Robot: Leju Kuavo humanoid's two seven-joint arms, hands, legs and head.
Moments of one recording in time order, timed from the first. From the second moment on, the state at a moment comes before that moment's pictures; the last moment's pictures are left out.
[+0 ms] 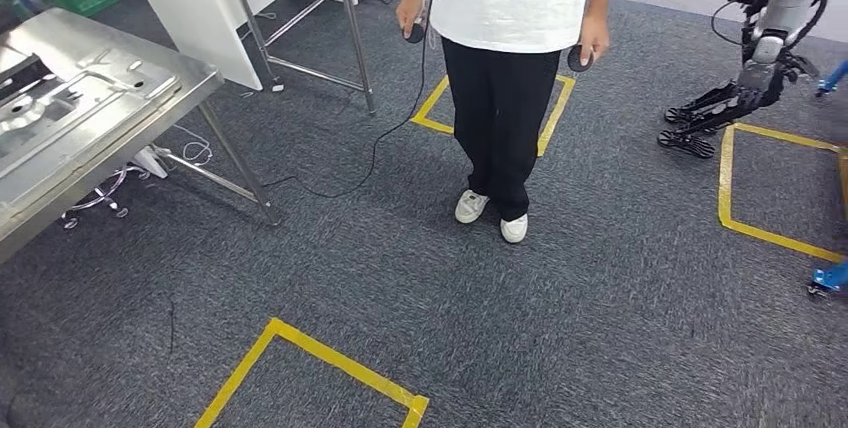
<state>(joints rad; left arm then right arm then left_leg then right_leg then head) -0.17 0.08 -1.01 -0.28 0.81 0.27 -0.04 -0.11 -0.03 0.53 -0.23 -0.56 -0.26 0.26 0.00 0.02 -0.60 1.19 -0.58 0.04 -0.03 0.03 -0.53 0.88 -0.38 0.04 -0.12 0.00</state>
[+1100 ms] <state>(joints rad) -0.15 0.09 -1.03 -0.28 0.81 0.25 -0.04 -0.11 -0.03 0.57 -0.23 -0.57 -0.23 0.29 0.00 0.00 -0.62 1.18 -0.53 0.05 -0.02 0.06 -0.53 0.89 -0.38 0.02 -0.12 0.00</state>
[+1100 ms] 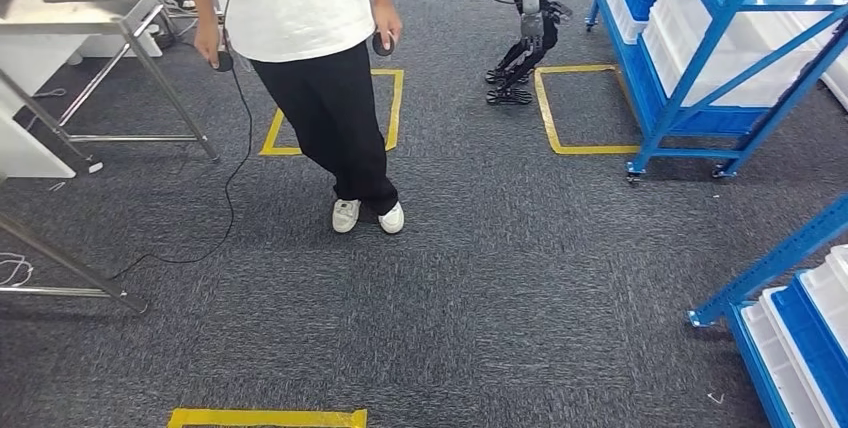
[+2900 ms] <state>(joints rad) -0.17 0.07 -1.05 -0.28 0.81 0.24 -0.03 -0.11 -0.05 0.61 -0.23 -0.61 -0.25 0.29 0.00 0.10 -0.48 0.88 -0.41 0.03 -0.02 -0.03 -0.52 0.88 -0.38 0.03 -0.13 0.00</state>
